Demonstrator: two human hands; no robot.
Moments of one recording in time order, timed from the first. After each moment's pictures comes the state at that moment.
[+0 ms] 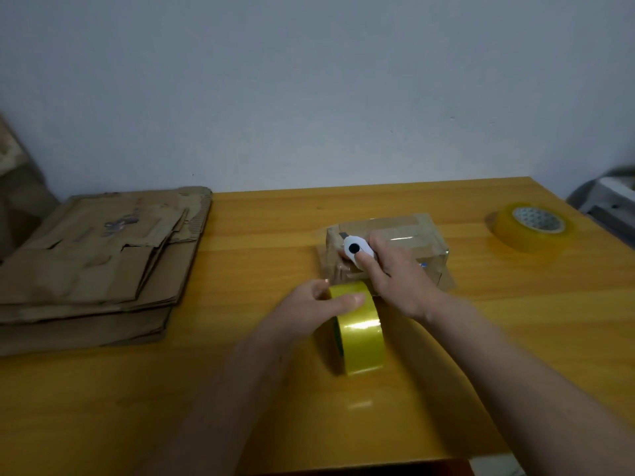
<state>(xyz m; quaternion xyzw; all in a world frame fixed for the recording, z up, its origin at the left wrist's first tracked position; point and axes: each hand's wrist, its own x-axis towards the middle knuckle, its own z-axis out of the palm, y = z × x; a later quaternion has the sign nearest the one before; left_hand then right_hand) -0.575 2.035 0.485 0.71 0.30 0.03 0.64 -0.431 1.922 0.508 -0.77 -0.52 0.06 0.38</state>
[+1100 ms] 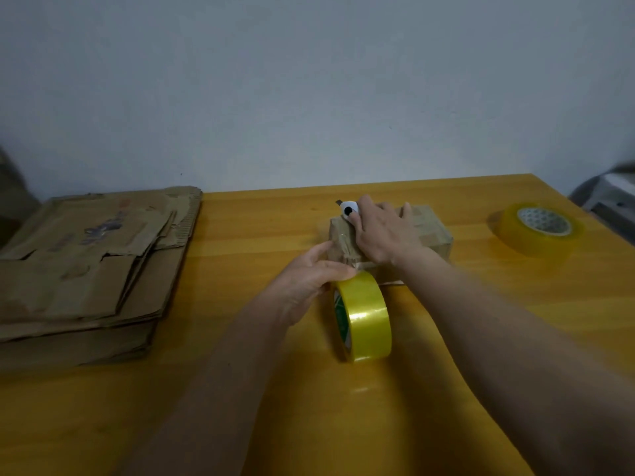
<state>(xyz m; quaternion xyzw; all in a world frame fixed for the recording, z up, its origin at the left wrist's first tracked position) -0.515 2.068 0.495 0.60 0.23 0.07 0.76 -0.374 1.991 0.524 -0.89 -0.42 -0.02 0.17</state>
